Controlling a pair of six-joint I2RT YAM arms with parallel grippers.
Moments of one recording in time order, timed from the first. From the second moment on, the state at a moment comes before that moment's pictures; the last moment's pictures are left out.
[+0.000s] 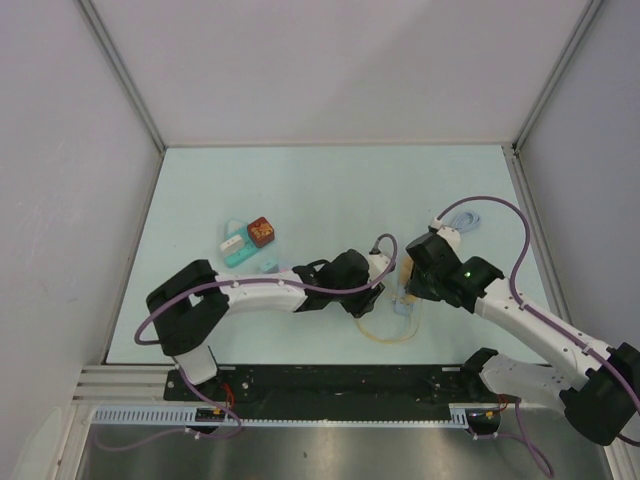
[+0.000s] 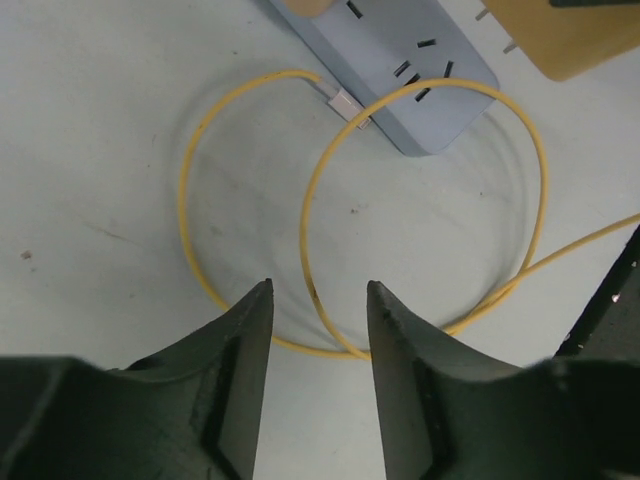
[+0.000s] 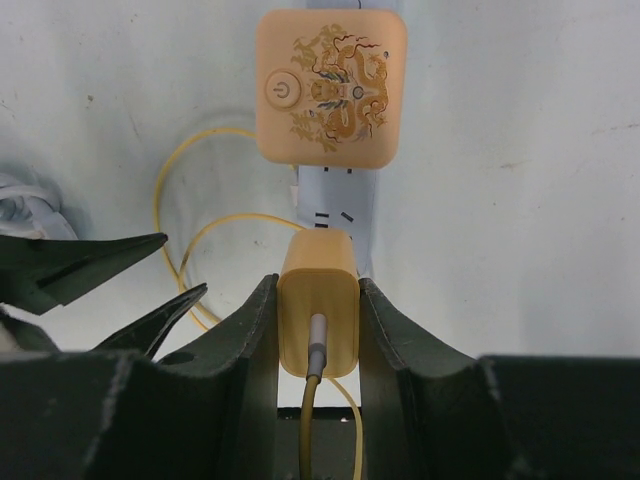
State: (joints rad) left arm -1.06 1.68 0.95 -0.05 0.06 -0.14; right arm 0.69 1.04 0.83 -0.82 0.31 0.82
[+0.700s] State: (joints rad) left arm -1.06 1.61 0.90 -0.26 0.11 -0.16; right arm 0.70 1.07 0.83 -0.80 0.30 0.82
